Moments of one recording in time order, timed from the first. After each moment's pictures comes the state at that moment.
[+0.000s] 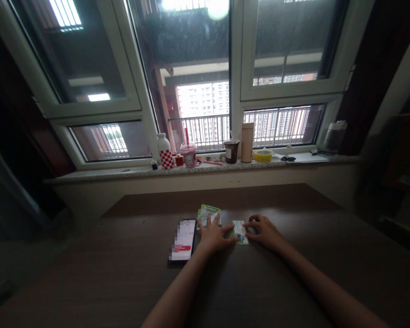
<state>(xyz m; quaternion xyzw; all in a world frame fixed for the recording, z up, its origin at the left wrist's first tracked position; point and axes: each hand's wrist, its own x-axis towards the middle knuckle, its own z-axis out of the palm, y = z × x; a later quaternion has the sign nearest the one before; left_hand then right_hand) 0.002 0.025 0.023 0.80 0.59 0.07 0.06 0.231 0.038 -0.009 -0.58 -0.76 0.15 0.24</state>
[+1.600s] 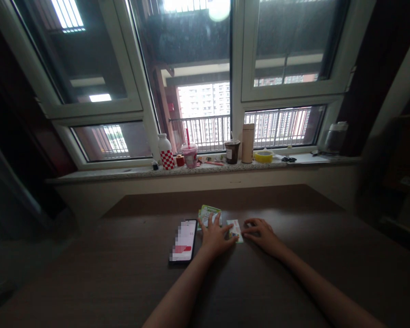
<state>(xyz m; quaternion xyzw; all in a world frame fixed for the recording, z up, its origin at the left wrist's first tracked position) 0.004 0.020 0.013 0.80 0.58 0.13 0.02 0.223 0.029 -0.014 -0.54 -0.79 0.15 0.26</state>
